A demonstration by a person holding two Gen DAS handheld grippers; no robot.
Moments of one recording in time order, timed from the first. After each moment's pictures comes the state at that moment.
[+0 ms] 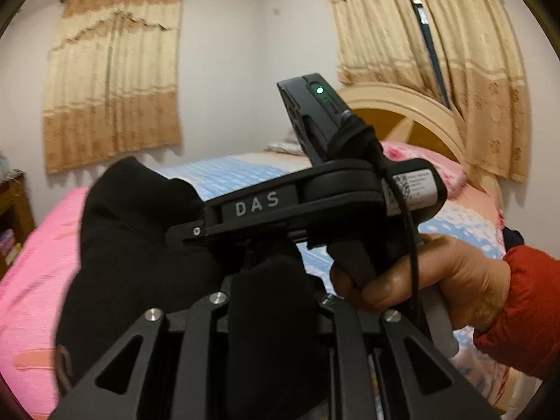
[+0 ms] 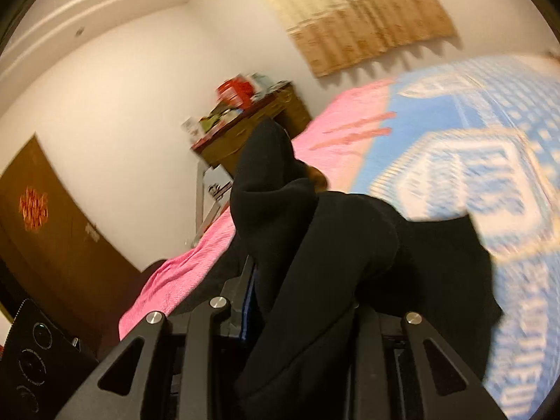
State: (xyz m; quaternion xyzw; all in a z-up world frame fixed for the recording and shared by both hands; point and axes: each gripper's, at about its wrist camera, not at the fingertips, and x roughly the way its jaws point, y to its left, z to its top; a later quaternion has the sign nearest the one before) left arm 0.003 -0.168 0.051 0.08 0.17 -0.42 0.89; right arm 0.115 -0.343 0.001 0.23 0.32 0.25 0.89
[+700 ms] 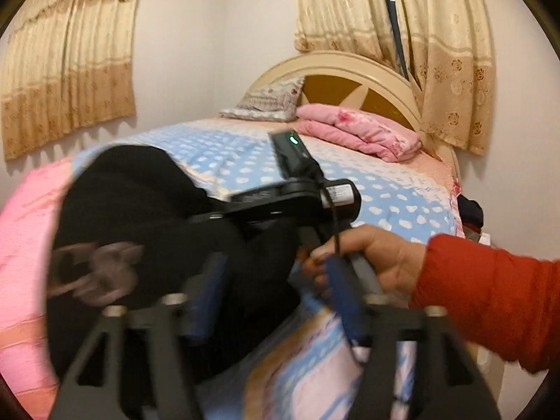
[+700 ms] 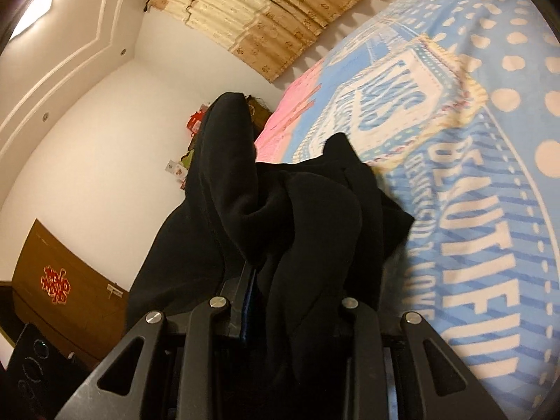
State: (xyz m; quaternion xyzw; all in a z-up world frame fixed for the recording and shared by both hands) left arm -0.054 -0.124 0.053 0.10 0.22 -0.48 0.84; right arm 0.094 -0.427 -0.096 0.36 0.32 0.22 0.85
